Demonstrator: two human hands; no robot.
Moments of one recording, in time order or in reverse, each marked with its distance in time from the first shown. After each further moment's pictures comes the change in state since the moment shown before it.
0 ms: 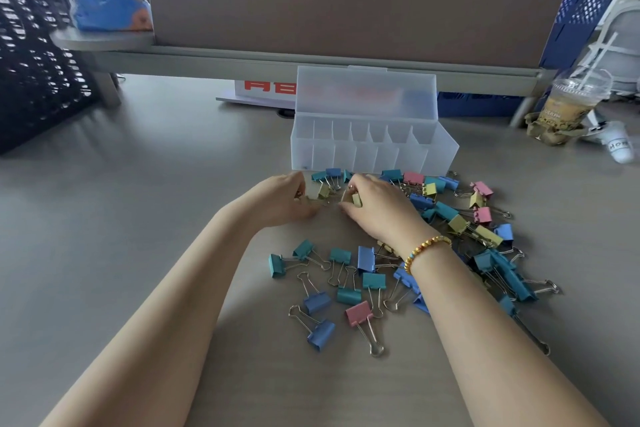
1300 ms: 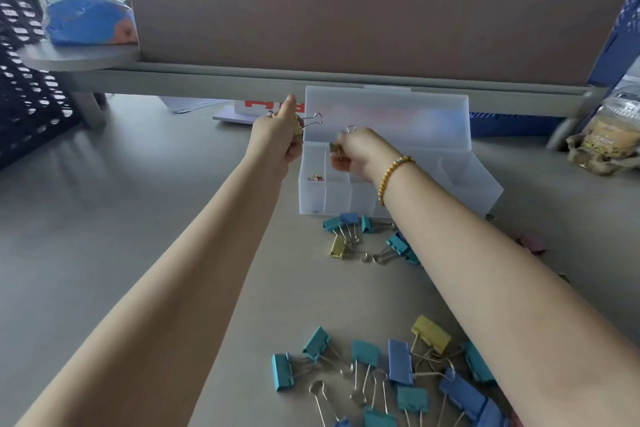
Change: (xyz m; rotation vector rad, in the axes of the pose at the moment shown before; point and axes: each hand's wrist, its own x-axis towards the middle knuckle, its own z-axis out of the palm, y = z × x) left_hand 0.131 -0.001 -0.068 -1.486 0.389 -0.258; right_hand 0.187 -0.016 -0.014 1.275 -0.115 0.650
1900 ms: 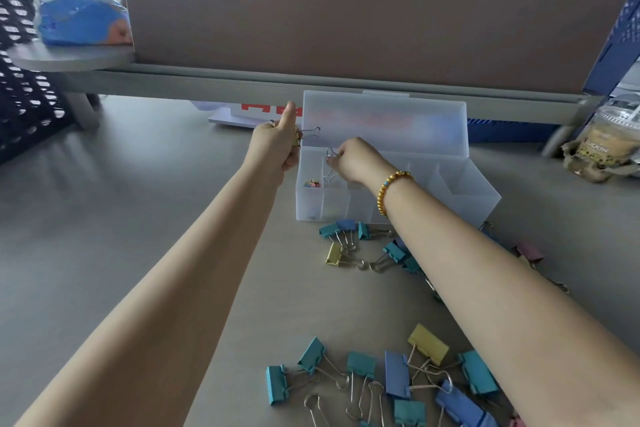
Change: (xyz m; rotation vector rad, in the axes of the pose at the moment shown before) left_hand 0.008 -0.005 0.000 0.193 0.023 0.007; right_hand 0.006 0.012 -0.007 -1.001 0.072 -0.254
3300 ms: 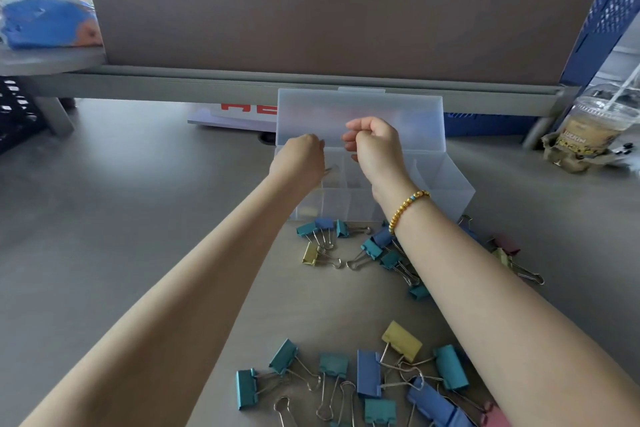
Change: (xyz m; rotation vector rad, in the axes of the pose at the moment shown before) left_hand -0.004 -0.025 0.055 1.154 -0.107 0.310; right_hand -0.030 0.033 -0.025 0.842 0.361 -0.024
